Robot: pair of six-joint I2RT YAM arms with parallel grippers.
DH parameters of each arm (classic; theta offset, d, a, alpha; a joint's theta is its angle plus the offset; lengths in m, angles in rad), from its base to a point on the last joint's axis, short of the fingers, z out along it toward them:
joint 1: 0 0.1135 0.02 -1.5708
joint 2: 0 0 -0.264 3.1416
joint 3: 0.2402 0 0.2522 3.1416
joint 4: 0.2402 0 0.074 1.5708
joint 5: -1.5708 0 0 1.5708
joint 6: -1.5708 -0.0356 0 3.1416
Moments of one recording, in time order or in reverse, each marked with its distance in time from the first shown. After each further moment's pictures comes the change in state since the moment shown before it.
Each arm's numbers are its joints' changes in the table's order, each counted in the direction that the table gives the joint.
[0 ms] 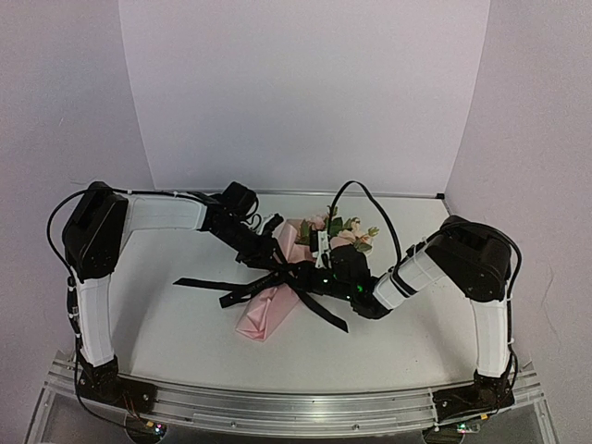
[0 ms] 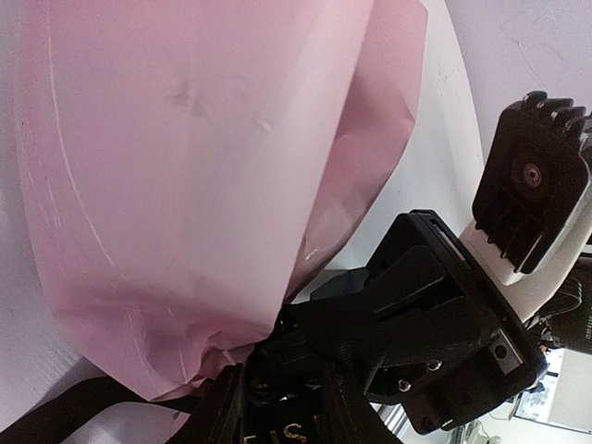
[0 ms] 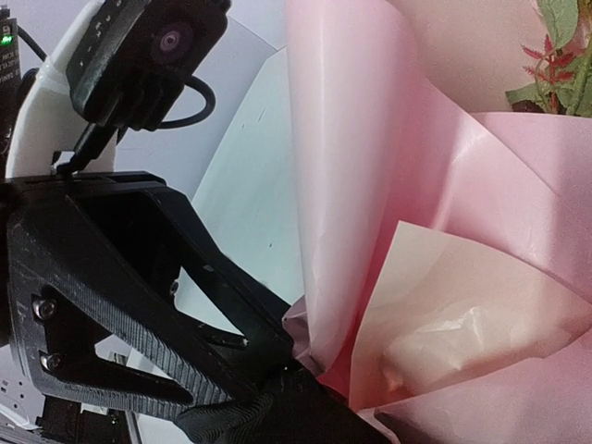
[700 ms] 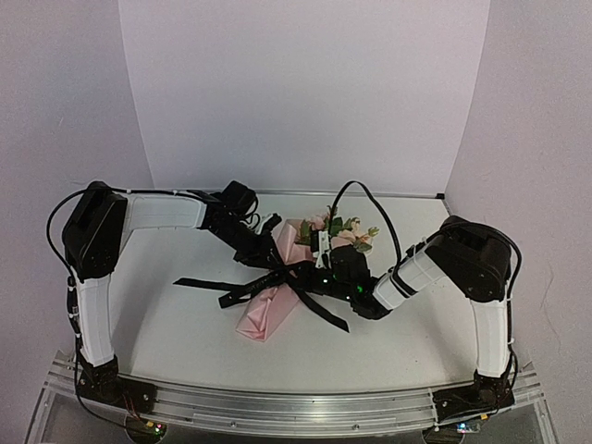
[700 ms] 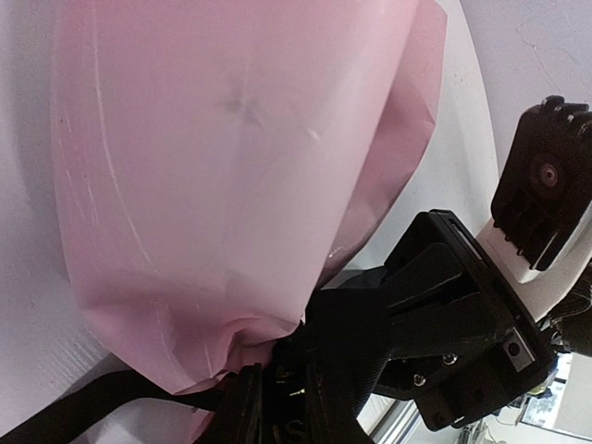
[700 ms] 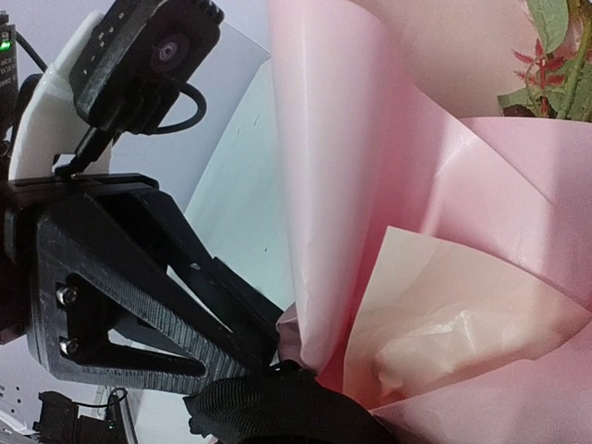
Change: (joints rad) left arm 0.004 0.000 0.016 0.039 0.041 -0.015; right arm 0.001 0.000 -0.002 0.000 -0.026 -0.001
